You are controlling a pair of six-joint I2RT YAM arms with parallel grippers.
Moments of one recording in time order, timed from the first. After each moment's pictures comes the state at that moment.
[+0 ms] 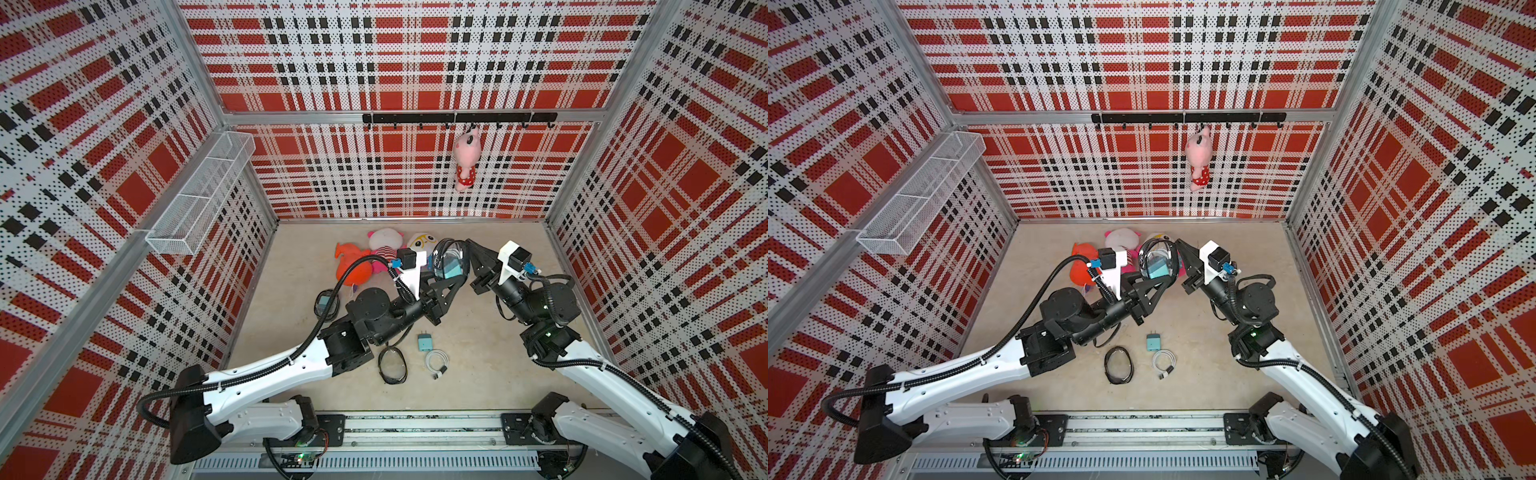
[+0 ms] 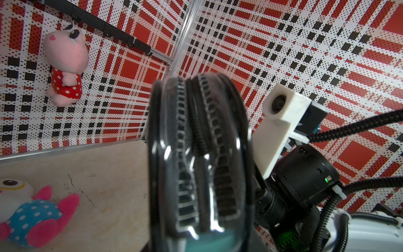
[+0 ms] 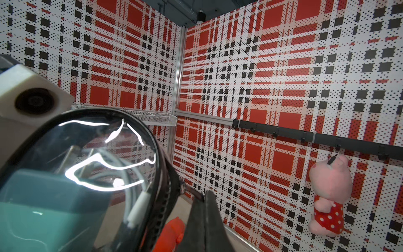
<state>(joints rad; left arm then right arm) -1.10 1.15 0.95 0.35 -0.11 -0.45 0.57 0.97 0.71 0.70 -0.18 -0.08</state>
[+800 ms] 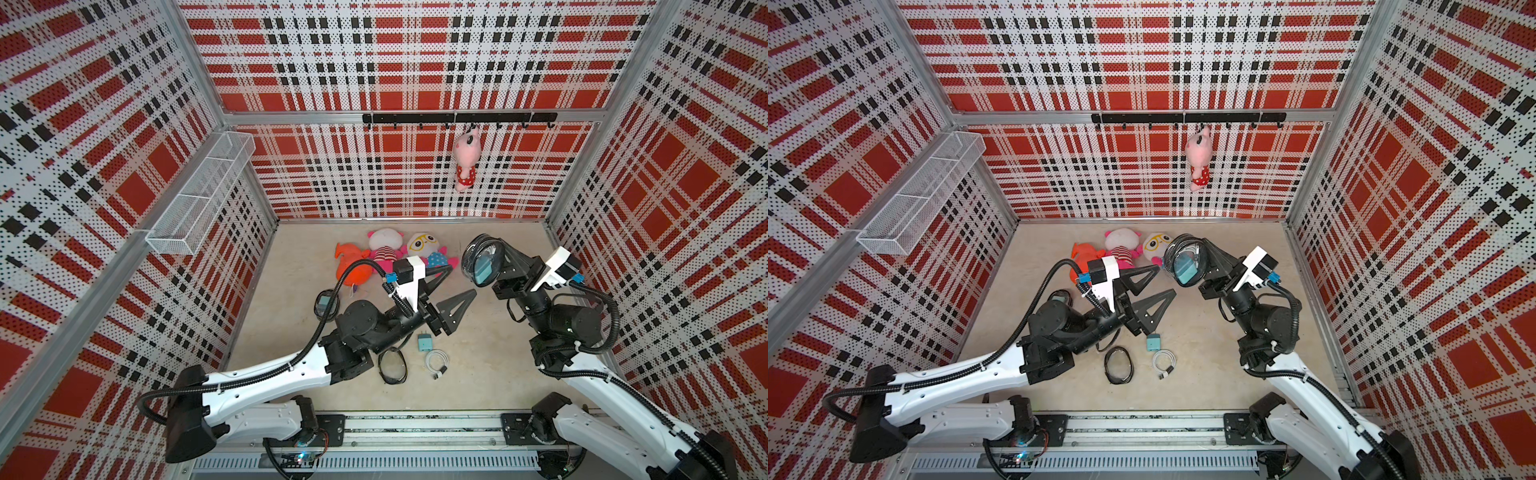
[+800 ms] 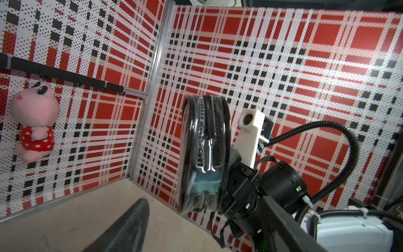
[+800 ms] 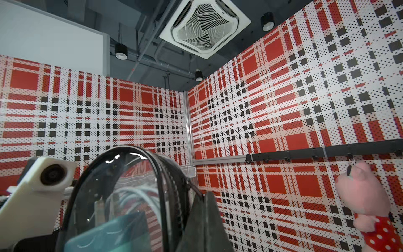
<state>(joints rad) -1.15 1.15 0.89 0.64 -0.06 -0.27 0.51 0.87 0.59 1.02 -0.19 0.35</state>
